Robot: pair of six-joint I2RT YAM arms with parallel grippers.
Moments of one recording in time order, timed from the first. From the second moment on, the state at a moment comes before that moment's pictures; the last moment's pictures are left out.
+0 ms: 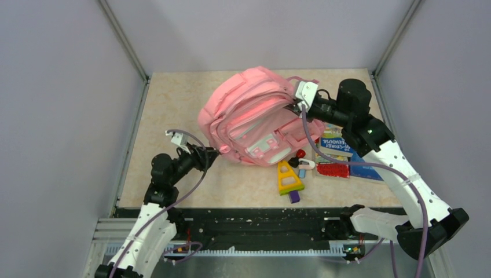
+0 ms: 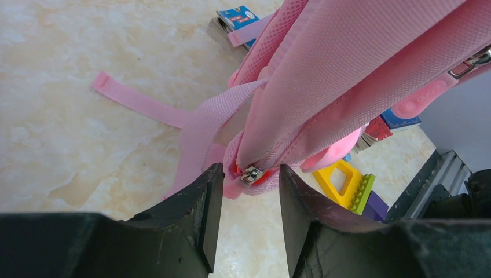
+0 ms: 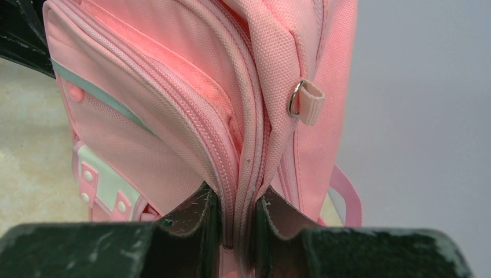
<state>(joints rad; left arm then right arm) -0.17 0.56 0.25 0.24 0.53 -0.44 0.51 1.11 1.28 -0.33 -0.53 -0.63</state>
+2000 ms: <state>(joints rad) -0.27 0.42 0.50 -0.39 0.37 -0.43 0.51 1.34 1.02 0.45 -0.55 -0.39</state>
